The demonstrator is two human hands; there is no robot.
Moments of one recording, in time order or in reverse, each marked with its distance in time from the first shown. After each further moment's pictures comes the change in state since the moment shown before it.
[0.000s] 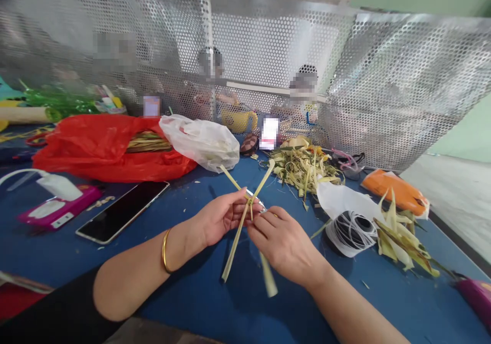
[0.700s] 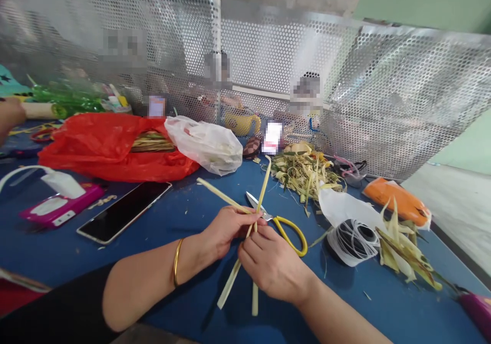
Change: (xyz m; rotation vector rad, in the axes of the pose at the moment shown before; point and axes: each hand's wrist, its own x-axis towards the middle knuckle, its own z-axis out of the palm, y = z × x) left_hand 0.001 -0.020 0.008 0.042 0.064 0.106; right_hand 0.005 -0.020 0.011 0.040 0.084 -0.097
